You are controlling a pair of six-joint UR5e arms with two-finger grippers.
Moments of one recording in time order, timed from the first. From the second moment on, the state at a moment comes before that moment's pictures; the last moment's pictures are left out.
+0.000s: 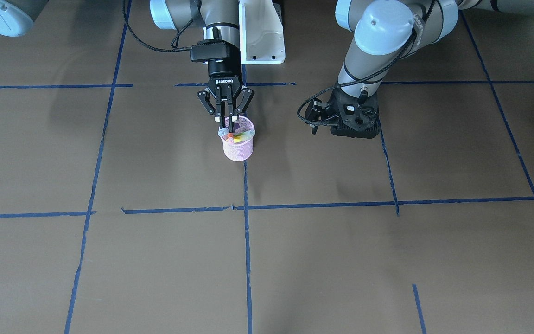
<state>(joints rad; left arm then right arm) -0.73 -2.13 -1.83 -1.47 -2.05 -0.94 0.17 -0.97 1.74 -1.41 0.63 1.63</state>
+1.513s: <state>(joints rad) -0.79 -2.10 -1.86 -1.46 -2.06 -0.87 0.62 -0.98 1.91 -1.69 1.74 1.16</state>
